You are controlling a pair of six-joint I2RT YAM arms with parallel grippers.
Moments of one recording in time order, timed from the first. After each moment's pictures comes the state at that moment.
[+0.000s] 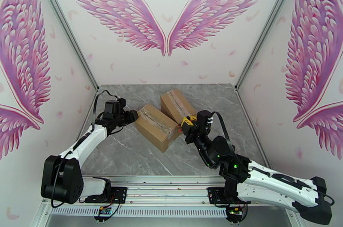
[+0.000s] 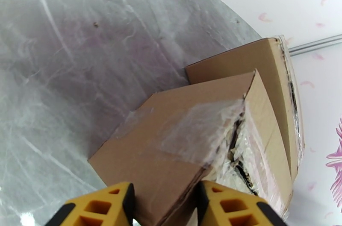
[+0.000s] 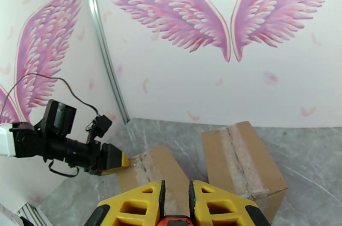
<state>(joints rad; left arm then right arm) -0.16 1.30 0.87 -0.33 0.35 -0.63 1.13 0.82 0.71 0.16 0.71 0.18</state>
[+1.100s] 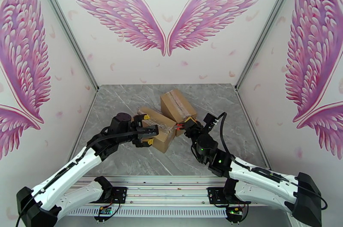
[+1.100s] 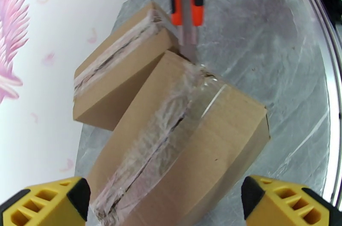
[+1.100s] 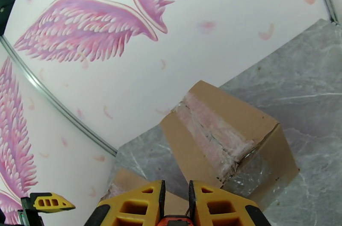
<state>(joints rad) -0.65 1.03 0.87 -0.44 0.22 0.95 0.97 0.97 0.57 0.31 0.84 0.81</state>
